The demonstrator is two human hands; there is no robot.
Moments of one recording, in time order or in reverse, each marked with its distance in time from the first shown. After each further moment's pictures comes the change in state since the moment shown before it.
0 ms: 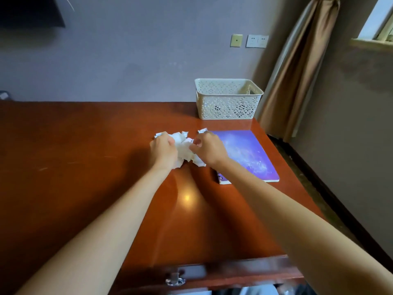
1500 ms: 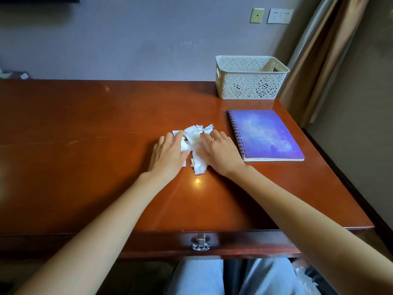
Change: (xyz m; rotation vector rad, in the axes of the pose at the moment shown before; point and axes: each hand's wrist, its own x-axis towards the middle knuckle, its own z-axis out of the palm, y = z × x) left_hand -0.030 -0.073 -0.024 0.548 -0.159 0.319; right_hand -0.052 -0.008 0.046 -0.419 0.053 -0.321
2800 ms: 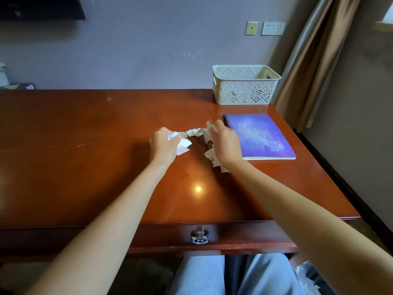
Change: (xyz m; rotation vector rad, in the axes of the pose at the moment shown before) left_hand 0.005 0.009 -0.024 -0.610 0.235 -0.335; right_hand 0.001 -0.004 -0.027 0.415 0.216 0.347
